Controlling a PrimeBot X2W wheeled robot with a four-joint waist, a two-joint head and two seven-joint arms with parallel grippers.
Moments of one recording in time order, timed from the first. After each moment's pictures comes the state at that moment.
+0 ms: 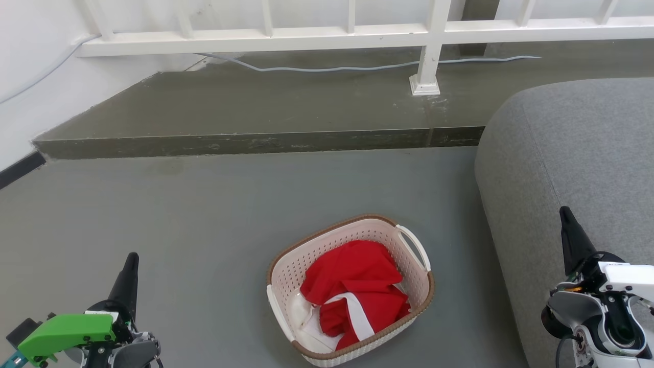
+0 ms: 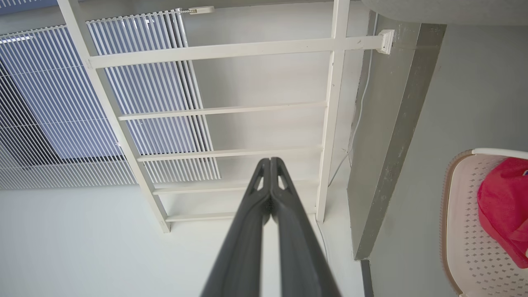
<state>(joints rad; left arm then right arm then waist) -0.04 0.05 0.05 0.27 -1.65 -0.12 0.09 -0.05 -0.05 -0.12 0.28 1.63 0.12 0.10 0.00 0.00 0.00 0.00</state>
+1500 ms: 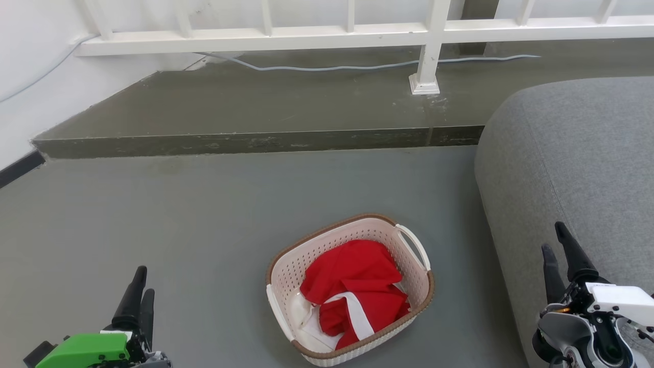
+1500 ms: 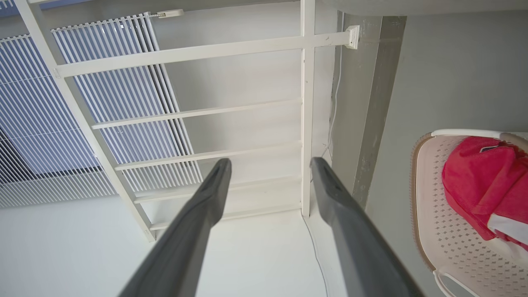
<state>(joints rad) 0.00 0.03 0.04 0.31 -1.65 -0.12 0.07 -0.01 -0.02 -0.12 0.31 1.63 0.11 0.10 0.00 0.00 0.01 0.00</state>
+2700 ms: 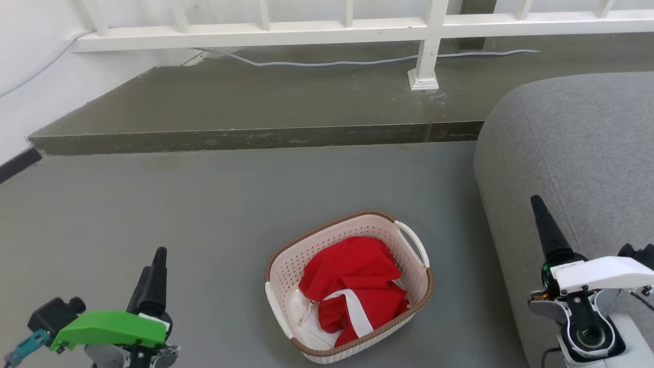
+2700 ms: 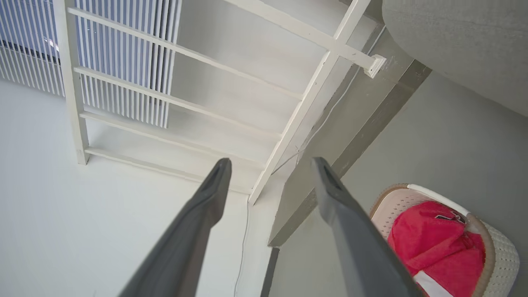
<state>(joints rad) -0.03 0.09 -0.09 0.27 -1.19 -0.12 -0.06 -0.04 -0.12 0.08 0.23 1.31 0.11 -0.04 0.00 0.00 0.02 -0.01</state>
